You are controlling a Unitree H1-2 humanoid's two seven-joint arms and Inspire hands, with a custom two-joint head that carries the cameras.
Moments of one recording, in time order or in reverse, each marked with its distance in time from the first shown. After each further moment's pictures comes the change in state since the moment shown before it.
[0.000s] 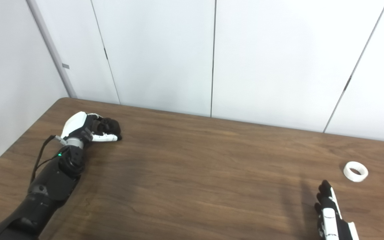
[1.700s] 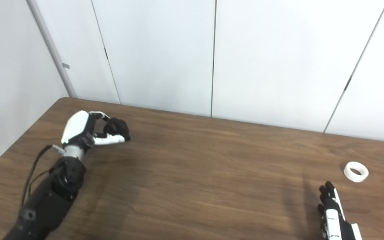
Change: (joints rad) left arm 0.193 -0.032 -0.008 -0.413 0.033 0.010 0.022; right arm 0.002 -0.001 -0.011 -0.001 -0.001 0.001 -0.003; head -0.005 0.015
